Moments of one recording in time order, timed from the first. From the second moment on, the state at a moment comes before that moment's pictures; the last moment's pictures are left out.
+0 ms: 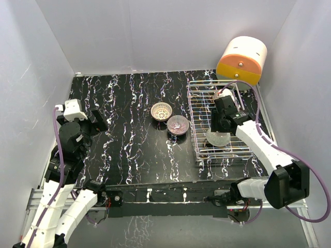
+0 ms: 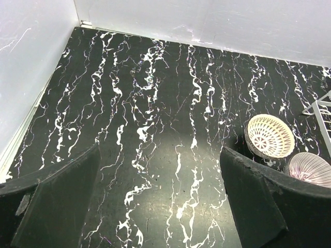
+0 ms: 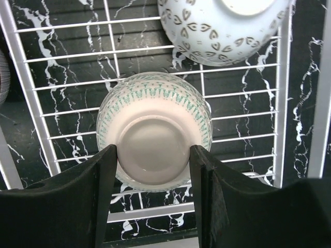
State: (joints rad) left arm -0.31 0.58 0.90 -0.52 -0.41 -0.20; right arm 0.32 1.26 1.02 -0.77 0.26 0.27
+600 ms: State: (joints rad) left arm -0.34 0.51 0.85 -0.52 -0.40 -0.21; right arm 0.16 1.27 1.02 -0.82 0.36 0.29
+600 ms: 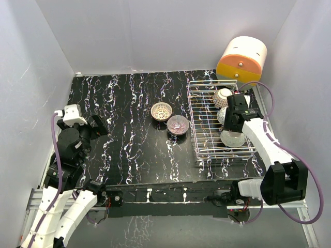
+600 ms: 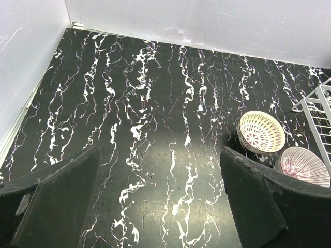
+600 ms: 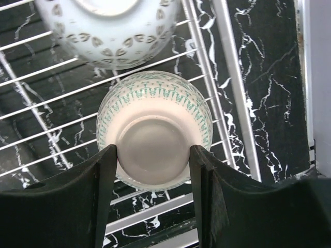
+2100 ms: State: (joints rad) left arm -0.37 0.45 0.82 -0.51 -0.44 -0.21; right arm 0.07 1.36 1.04 -0.79 0.25 0.24
